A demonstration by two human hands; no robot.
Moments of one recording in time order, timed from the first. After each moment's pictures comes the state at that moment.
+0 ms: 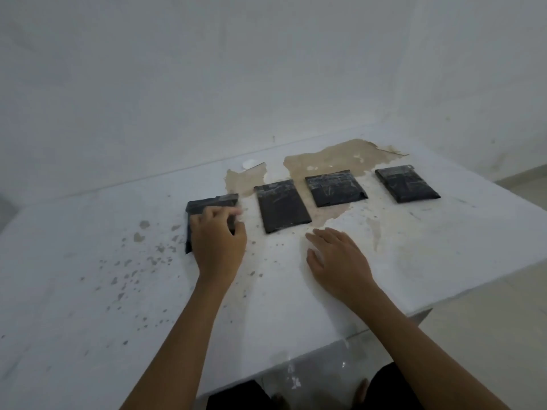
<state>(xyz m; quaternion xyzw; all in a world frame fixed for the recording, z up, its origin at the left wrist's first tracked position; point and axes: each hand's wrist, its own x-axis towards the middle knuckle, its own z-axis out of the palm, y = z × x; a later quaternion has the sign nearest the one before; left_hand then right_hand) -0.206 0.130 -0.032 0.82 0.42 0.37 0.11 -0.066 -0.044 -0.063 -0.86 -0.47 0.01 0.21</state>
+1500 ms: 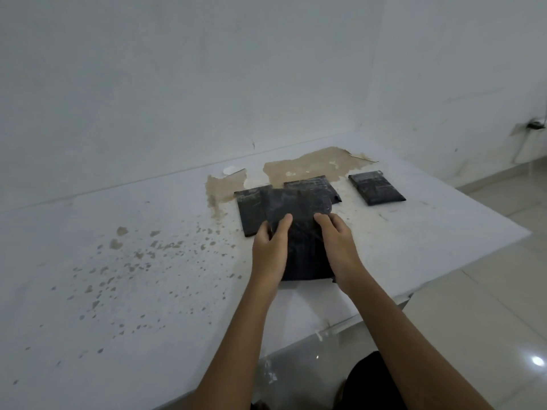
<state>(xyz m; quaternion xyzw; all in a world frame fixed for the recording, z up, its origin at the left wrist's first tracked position) -0.145 0.022 -0.016 0.59 0.37 0.27 0.66 -0.065 -0.063 -0.013 -0.67 -0.15 0.25 0.68</state>
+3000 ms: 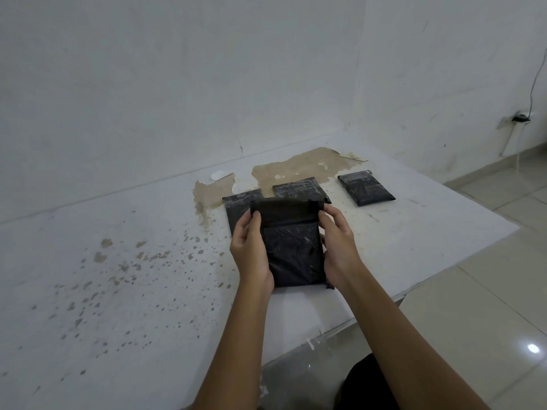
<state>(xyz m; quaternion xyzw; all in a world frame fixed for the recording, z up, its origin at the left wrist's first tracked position) -0.127 0.029 -0.014 0.39 0.37 0.41 0.73 -0.043 -0.063 -0.014 -0.53 -0.03 0.28 0.80</state>
